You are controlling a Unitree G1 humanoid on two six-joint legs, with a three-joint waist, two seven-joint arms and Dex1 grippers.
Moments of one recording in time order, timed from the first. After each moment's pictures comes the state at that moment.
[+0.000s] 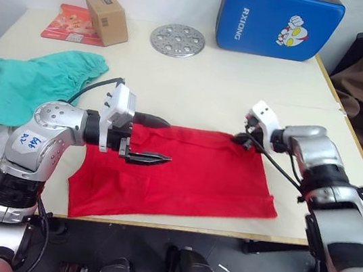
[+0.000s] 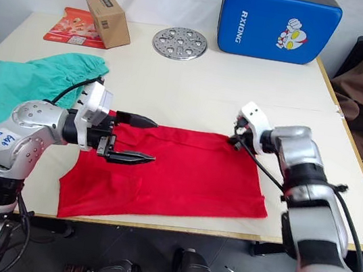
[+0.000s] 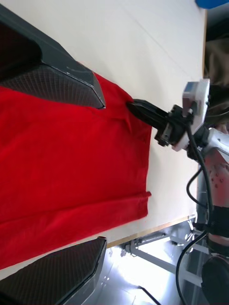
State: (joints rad) left arm -0.58 0.67 0.00 -0.18 -0.52 0.55 -1.08; right arm -1.14 -0.48 0.23 1.00 -0.01 0.34 0.95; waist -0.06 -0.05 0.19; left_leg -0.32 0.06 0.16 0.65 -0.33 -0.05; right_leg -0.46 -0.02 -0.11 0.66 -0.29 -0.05
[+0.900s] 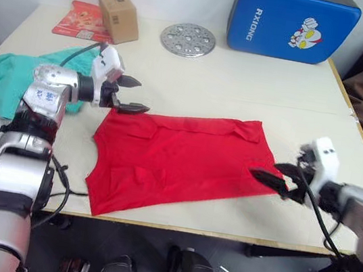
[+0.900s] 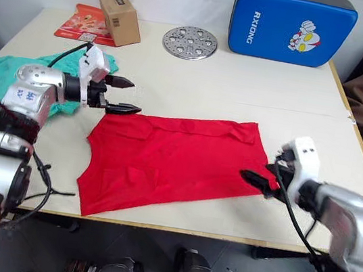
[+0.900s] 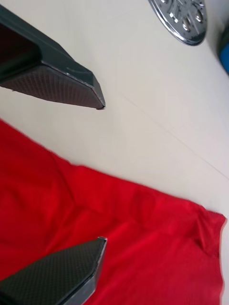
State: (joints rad) left arm -1.20 0.62 -0.13 1.08 -0.09 -0.04 -1.10; right arm -0.27 -0.53 -0.54 -0.72 0.43 1.57 0.74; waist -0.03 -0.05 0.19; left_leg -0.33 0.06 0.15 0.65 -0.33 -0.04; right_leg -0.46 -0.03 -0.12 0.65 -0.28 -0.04
